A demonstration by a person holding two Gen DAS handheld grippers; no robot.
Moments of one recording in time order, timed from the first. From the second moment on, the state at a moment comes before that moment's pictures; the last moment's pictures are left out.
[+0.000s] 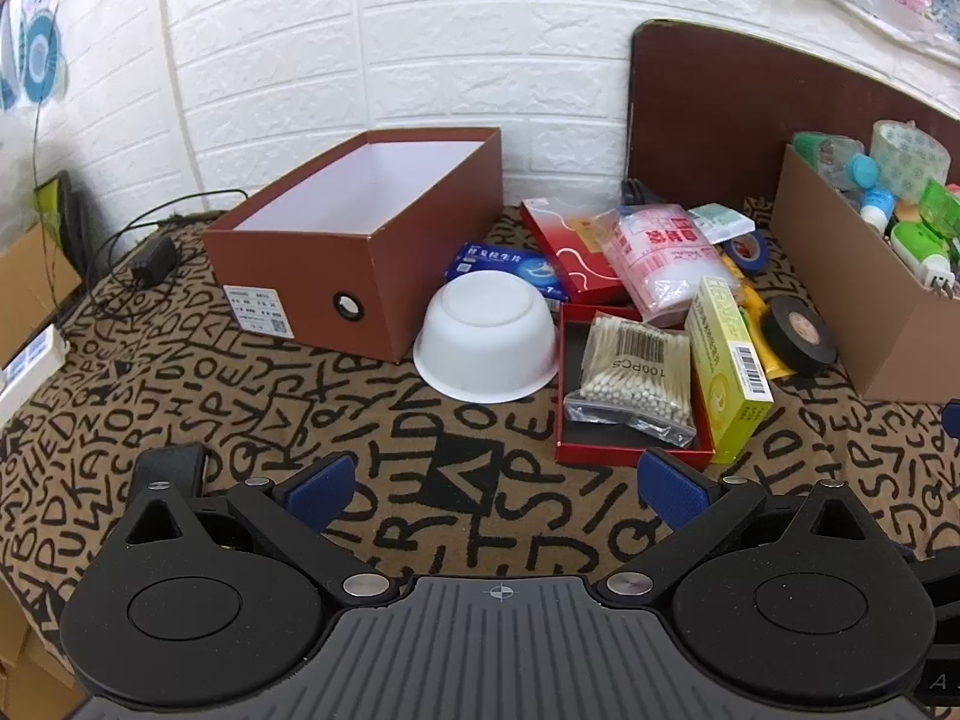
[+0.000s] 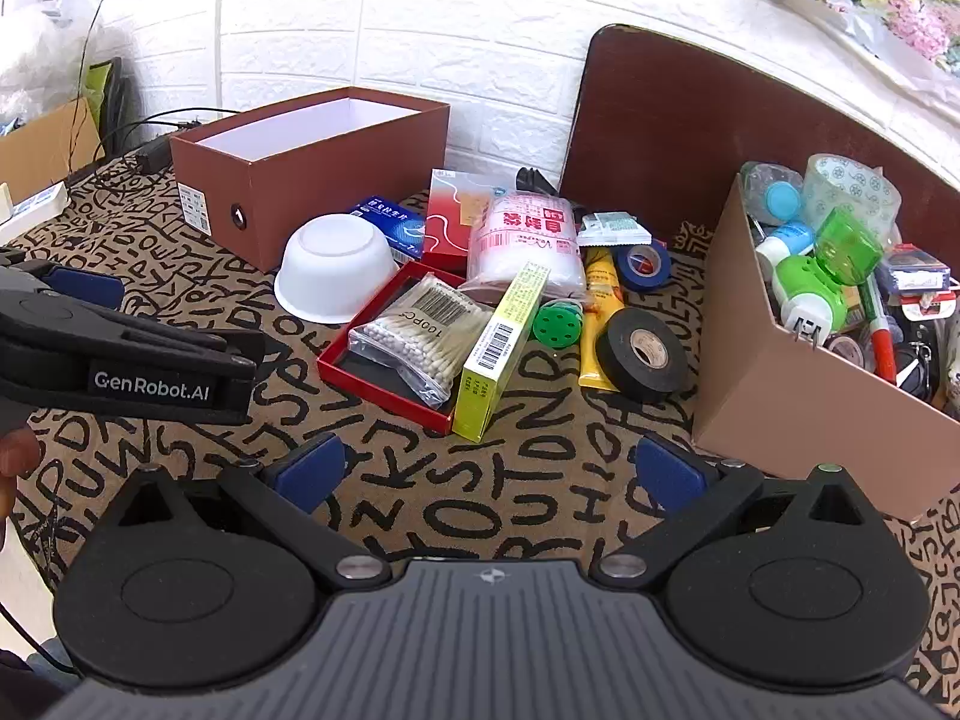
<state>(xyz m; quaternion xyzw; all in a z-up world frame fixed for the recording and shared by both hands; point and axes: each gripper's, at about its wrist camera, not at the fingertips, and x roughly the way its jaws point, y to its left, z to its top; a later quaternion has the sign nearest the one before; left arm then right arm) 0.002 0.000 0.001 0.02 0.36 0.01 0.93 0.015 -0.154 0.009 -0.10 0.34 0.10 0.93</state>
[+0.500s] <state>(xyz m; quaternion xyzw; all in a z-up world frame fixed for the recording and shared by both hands) 0.012 0.003 0.001 0.02 0.37 0.02 0.93 0.027 -0.150 0.009 -0.10 0.35 0.11 0.93</state>
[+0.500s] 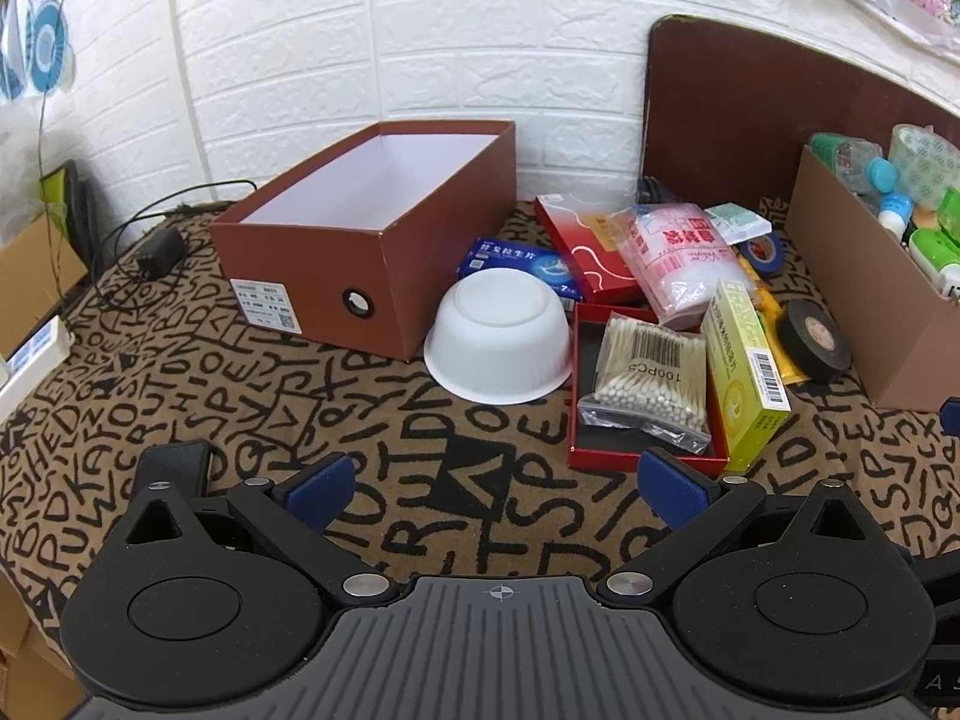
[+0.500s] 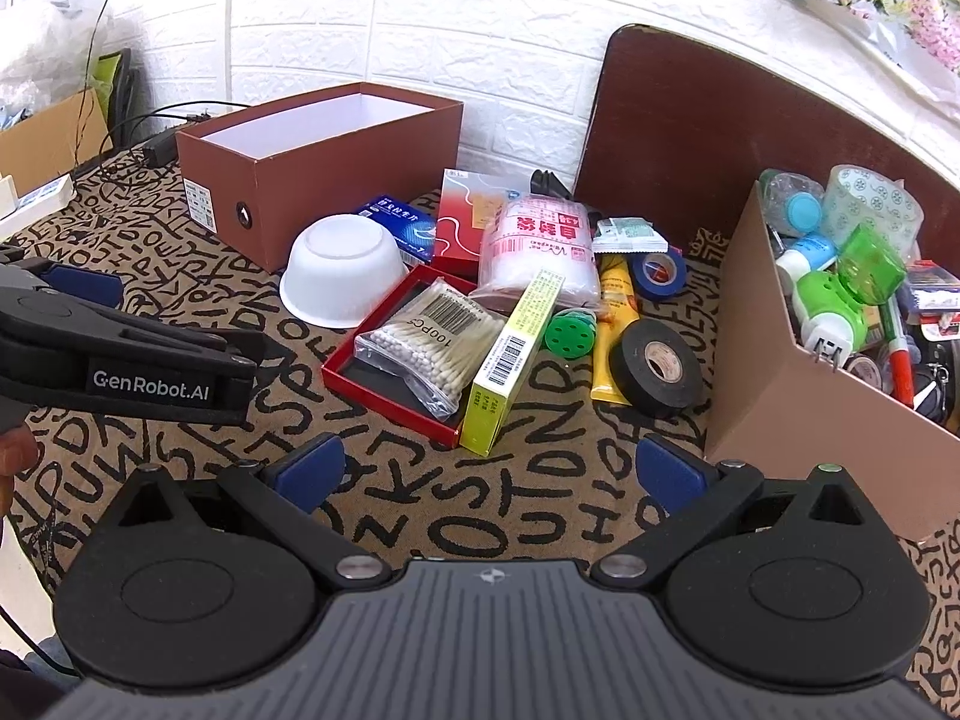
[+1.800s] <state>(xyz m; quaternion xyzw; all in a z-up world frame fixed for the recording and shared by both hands) 0.024 -0.003 -0.007 0.03 0.38 0.01 0.92 0.039 -0.148 0.001 -0.11 0.36 0.12 0.92</state>
